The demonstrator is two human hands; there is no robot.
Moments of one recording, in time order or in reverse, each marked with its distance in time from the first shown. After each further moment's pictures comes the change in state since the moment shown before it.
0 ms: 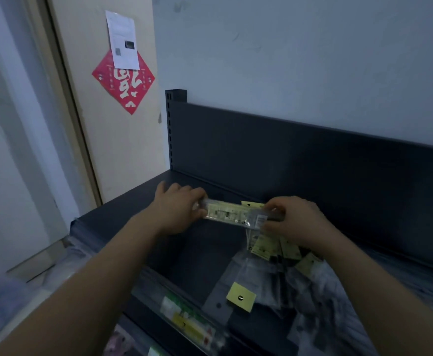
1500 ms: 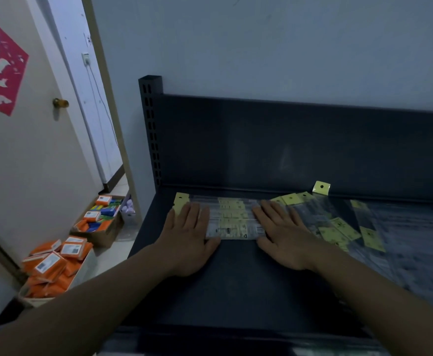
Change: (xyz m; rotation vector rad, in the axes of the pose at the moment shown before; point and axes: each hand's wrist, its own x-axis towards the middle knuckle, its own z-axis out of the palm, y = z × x) left_hand 0.067 -0.134 0.057 0.034 -0.327 0.474; right_hand 0.058 -0.111 0.108 -0.300 -0.262 0.413
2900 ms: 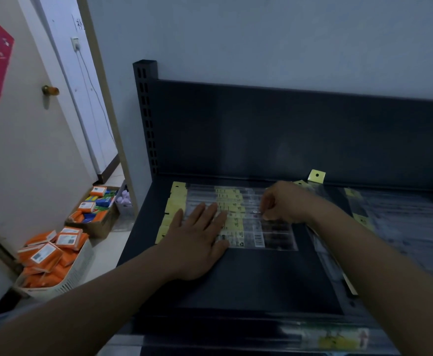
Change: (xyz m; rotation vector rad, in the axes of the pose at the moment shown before) left_hand -0.019 0.016 0.007 -0.013 -0.016 0.168; right_hand 0.012 0.002 -0.050 0.235 0.072 0.087
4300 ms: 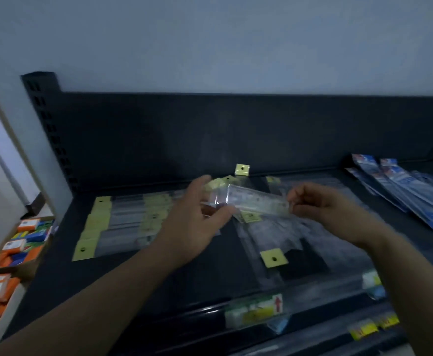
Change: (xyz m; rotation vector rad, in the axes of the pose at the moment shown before) left_hand 0.017 0.126 -0.054 -0.982 0.449 0.194; right_hand -0.158 0.134 -0.018 0.791 0.347 0.018
